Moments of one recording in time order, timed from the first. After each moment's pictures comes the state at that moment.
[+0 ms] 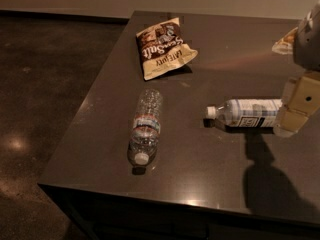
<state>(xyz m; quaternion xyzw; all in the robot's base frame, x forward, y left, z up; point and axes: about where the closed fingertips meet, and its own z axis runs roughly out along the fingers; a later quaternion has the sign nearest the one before) 0.438 -0.217 0.976 -0.60 0.78 -0.03 0.16</state>
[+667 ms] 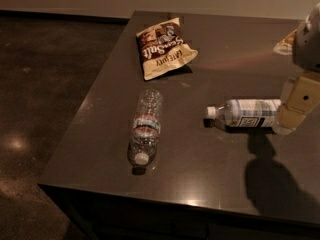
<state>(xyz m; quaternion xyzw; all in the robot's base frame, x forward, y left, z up) 0.450 -0.224 0.968 -0.60 0.79 -0.04 0.16</state>
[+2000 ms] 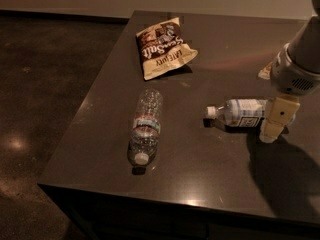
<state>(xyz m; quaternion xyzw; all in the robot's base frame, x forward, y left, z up) 0.495 -0.246 0.880 -0.61 0.79 -0.01 0.12</state>
